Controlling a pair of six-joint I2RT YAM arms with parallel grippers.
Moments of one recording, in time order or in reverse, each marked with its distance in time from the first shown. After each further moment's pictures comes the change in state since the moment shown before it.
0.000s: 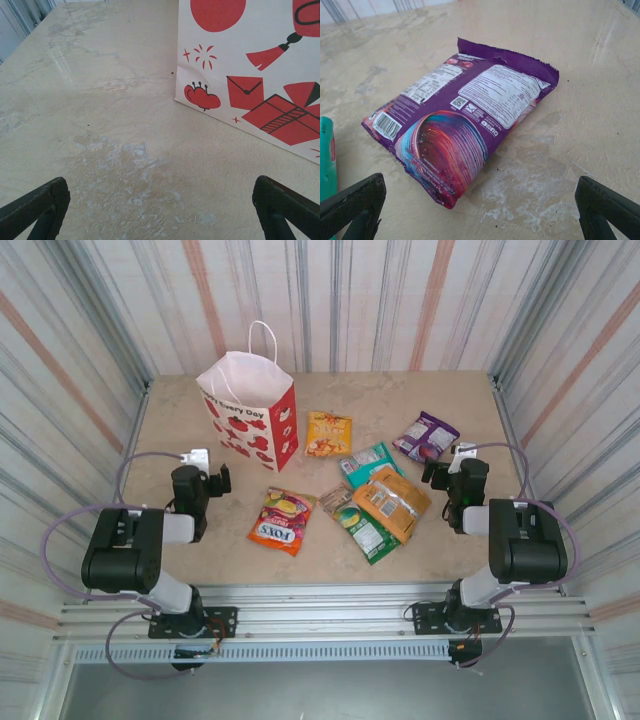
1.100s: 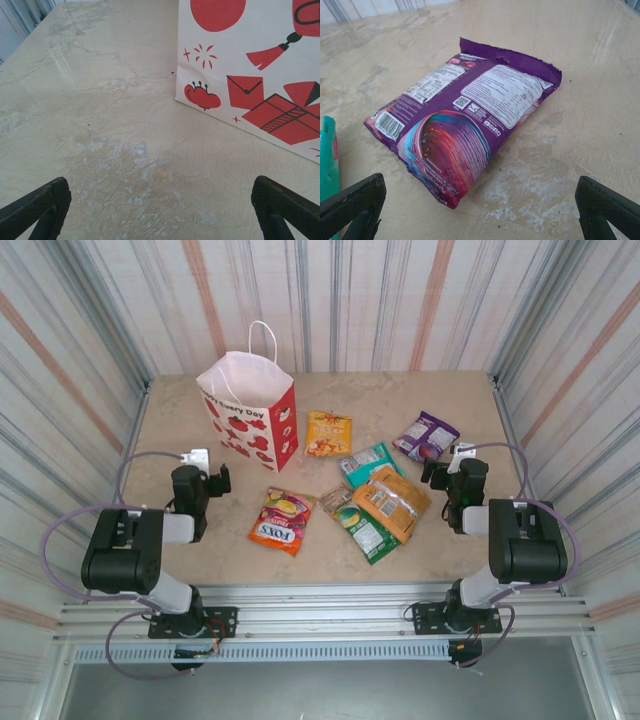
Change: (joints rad) left arm -0.010 -0.027 0.012 -0.052 -0.011 0.004; right arm 0.008 -0.003 0.000 -0.002 0.006 0.000
